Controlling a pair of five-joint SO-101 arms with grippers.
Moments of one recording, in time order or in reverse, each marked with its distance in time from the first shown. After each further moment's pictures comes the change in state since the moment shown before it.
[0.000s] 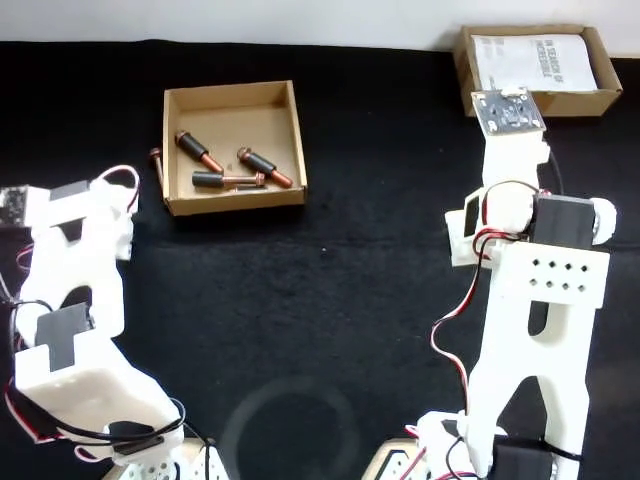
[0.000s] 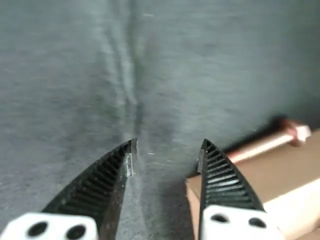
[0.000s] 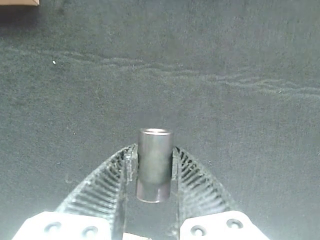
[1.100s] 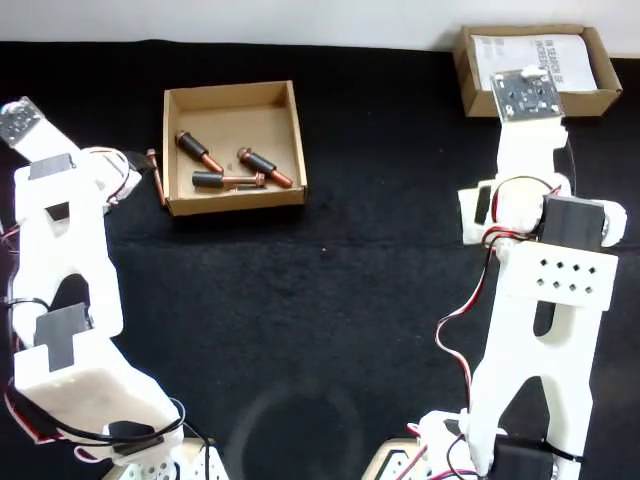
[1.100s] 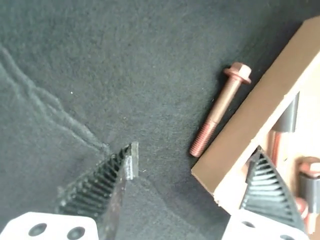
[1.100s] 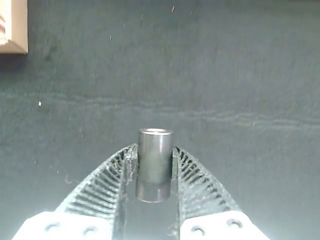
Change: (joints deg) left arm -0.7 0.0 -10.8 5.4 -42.5; right arm 2.4 0.0 0.0 -9.7 1.2
